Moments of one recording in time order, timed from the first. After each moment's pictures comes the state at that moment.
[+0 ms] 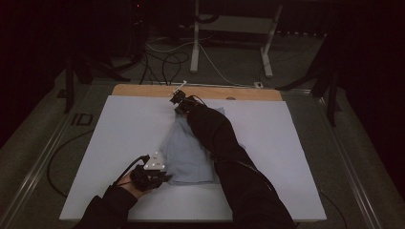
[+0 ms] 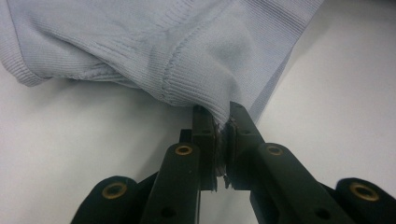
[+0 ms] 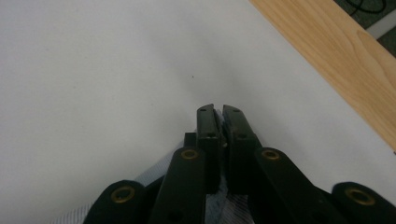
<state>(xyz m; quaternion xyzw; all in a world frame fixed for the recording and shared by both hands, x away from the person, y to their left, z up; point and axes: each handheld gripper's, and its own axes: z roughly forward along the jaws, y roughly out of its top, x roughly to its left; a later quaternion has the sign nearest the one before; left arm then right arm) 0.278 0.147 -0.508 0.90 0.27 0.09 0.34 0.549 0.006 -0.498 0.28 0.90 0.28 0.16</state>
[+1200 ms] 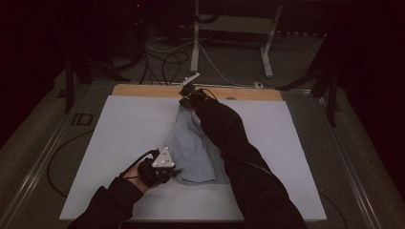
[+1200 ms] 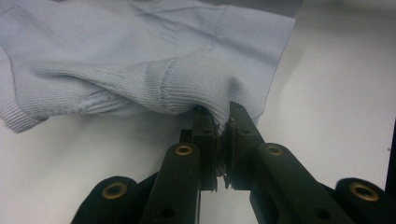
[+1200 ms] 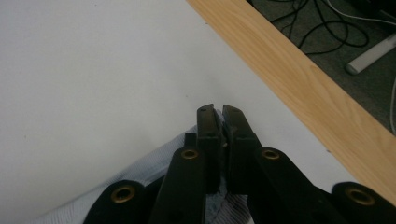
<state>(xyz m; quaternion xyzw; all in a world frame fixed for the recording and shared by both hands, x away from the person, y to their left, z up) 0.280 0.120 -0.475 0.91 0.20 0.12 0.35 0.531 -0.028 -0.449 0.27 0.89 0.33 0.18</state>
